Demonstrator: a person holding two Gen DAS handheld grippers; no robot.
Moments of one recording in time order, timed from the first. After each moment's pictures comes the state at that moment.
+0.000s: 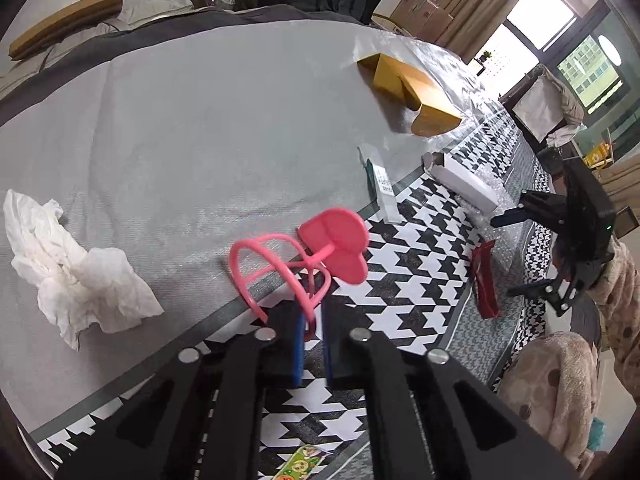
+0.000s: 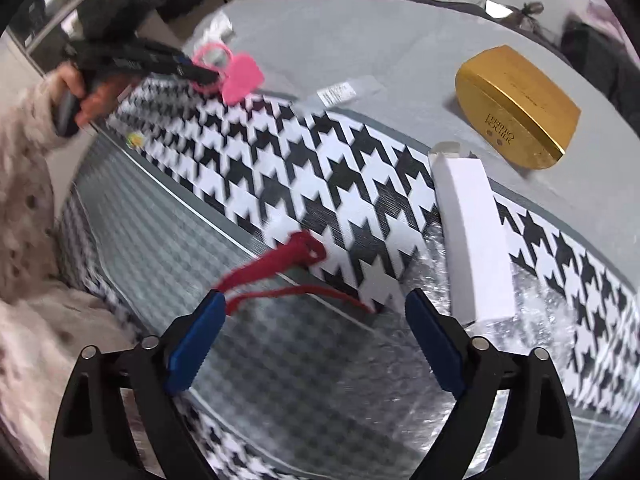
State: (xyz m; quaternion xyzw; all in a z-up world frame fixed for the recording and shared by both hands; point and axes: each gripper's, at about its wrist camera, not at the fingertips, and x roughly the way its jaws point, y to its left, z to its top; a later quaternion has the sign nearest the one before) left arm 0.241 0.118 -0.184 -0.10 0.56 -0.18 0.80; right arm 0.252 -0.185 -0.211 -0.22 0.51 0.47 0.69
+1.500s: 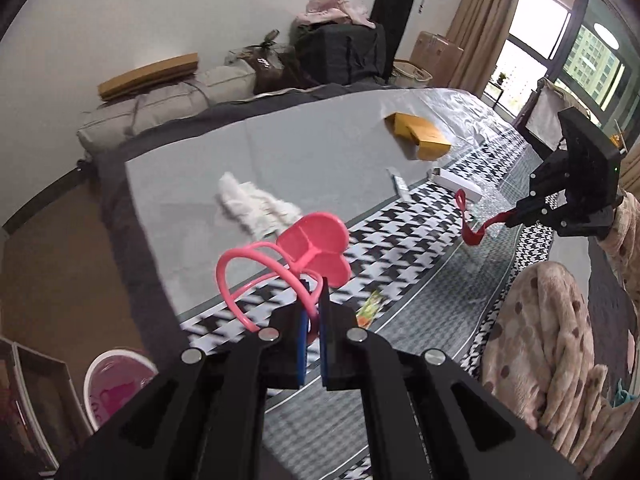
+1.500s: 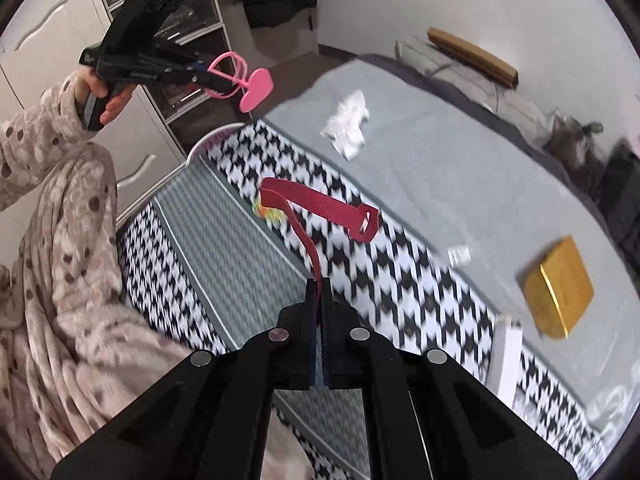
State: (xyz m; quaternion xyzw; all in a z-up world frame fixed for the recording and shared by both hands) left arm 0.081 0.219 -0.057 -0.04 0.48 -0.10 0.87; right arm 0.166 -0.087 -0.093 -0.27 0.41 0.56 0.67
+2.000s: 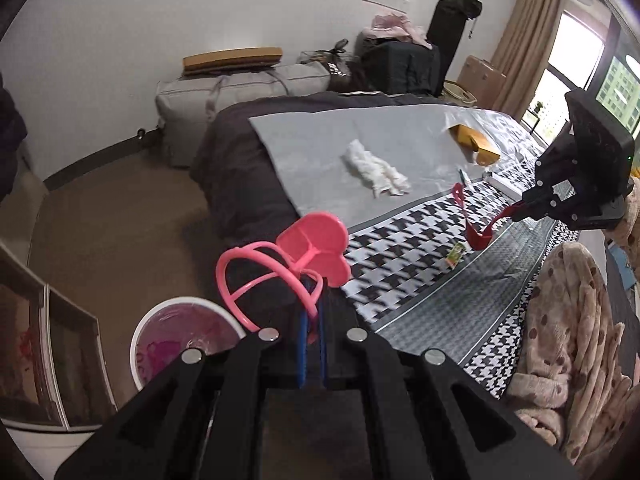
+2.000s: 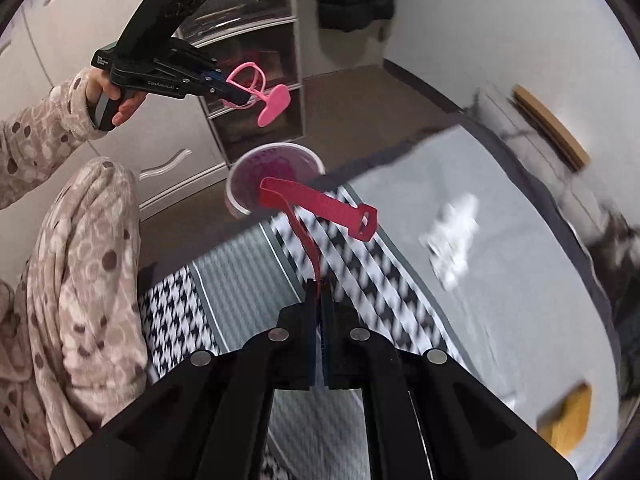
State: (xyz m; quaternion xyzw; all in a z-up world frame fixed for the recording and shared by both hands) left arm -0.020 0.351 -0.059 -0.07 0.47 -0.02 0.88; right arm 0.103 0.090 -0.073 -0.33 0.36 0.62 0.61
